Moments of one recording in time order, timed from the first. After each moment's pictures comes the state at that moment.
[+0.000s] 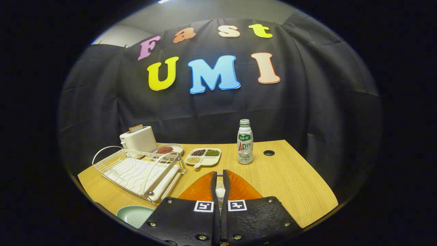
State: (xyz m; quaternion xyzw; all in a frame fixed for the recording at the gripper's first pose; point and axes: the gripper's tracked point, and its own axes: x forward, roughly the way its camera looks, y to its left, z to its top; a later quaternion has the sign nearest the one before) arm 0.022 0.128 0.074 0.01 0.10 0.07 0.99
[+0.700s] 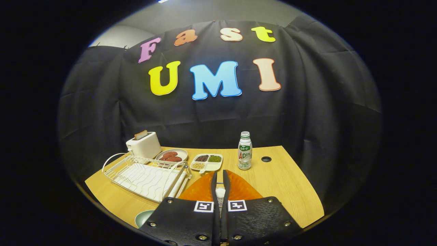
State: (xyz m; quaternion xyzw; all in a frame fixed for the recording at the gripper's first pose) arm -0.010 0.131 0.138 0.01 0.12 0.07 0.99
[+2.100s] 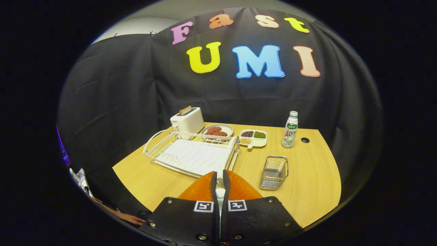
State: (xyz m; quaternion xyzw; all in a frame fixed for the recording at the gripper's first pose) arm -0.099 0.264 0.109 -0.02 0.22 0.21 0.95
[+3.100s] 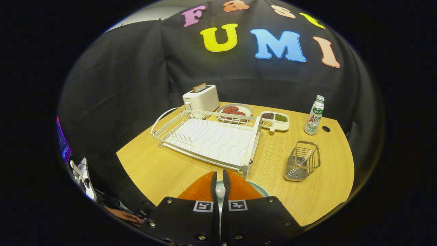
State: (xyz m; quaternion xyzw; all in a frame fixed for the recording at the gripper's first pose) arm -0.098 0.320 0.052 -0.04 0.29 0.25 0.92
